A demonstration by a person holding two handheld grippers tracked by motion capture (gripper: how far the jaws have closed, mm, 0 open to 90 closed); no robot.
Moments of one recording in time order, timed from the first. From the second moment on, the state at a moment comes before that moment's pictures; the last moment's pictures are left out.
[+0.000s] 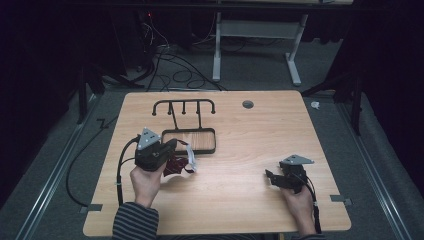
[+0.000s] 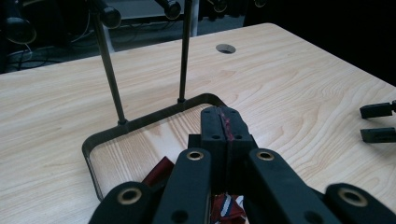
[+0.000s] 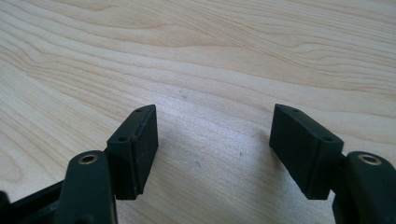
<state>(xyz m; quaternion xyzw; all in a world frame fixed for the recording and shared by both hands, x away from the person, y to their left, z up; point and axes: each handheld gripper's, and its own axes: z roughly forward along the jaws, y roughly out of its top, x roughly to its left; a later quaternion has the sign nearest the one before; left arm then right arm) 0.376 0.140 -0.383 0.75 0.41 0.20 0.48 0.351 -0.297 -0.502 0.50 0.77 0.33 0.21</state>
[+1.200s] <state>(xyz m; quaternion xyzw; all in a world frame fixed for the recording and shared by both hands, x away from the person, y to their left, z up) 0.392 0.130 -0.351 0.75 0.38 0.23 0.48 0.352 -0.298 -0.502 0.50 0.77 0.33 0.21</state>
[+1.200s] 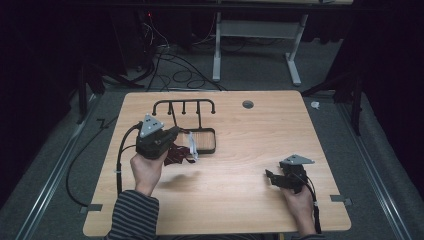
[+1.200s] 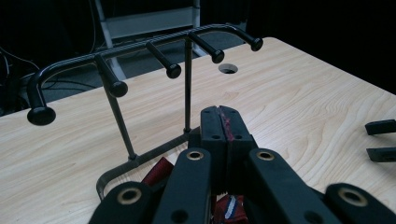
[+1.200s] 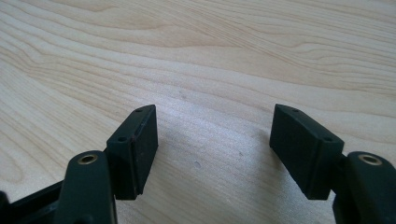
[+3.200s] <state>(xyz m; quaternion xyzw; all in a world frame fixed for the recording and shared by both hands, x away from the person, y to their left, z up) 0.448 0.114 -0.335 0.74 0.41 0.24 0.48 0.351 -0.297 -0.502 0.50 0.77 0.33 0.22</state>
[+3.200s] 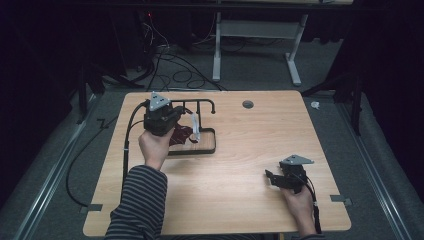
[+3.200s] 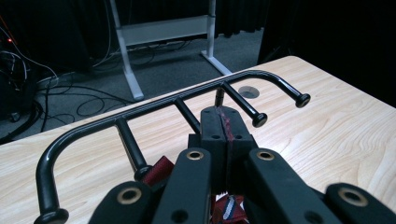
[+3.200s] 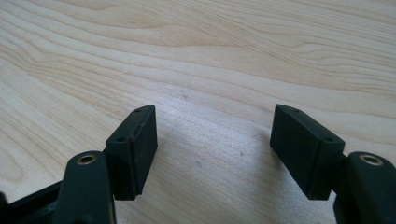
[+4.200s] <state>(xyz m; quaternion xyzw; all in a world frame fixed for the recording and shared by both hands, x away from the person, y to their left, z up) 0.470 0.109 -0.344 0.74 0.42 0.26 0.46 0.351 -0.297 -0.502 0.50 0.77 0.33 0.22</state>
